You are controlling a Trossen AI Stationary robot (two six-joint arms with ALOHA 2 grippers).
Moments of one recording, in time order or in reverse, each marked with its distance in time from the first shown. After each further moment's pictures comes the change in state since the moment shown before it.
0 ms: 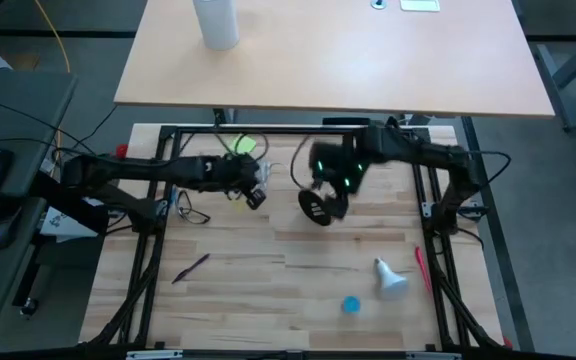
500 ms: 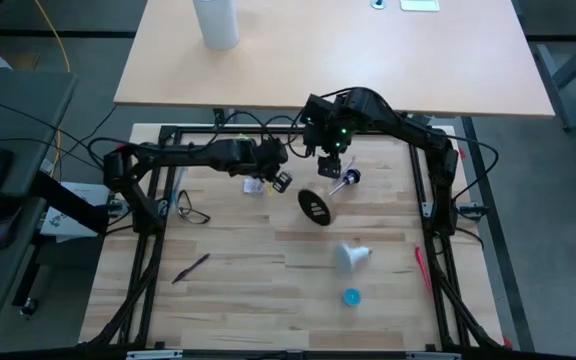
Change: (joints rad) left arm 0.078 0.346 0.402 -0.204 -0.015 -0.071; right arm -0.280 0.167 0.198 0.001 0.145 -0.580
